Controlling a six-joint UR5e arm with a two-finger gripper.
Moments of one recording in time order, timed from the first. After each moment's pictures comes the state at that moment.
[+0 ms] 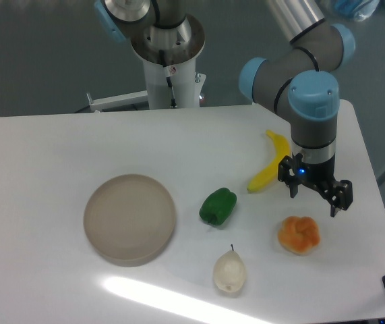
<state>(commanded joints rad) 2.42 -2.03 -1.50 -0.79 1.64 1.34</state>
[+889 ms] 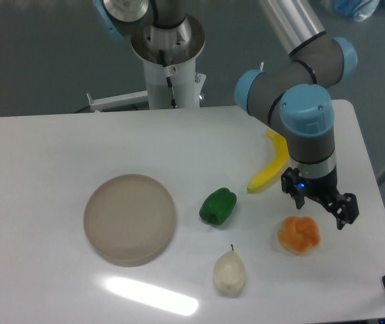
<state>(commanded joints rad) 2.39 -2.06 -1.48 -0.79 1.70 1.34</state>
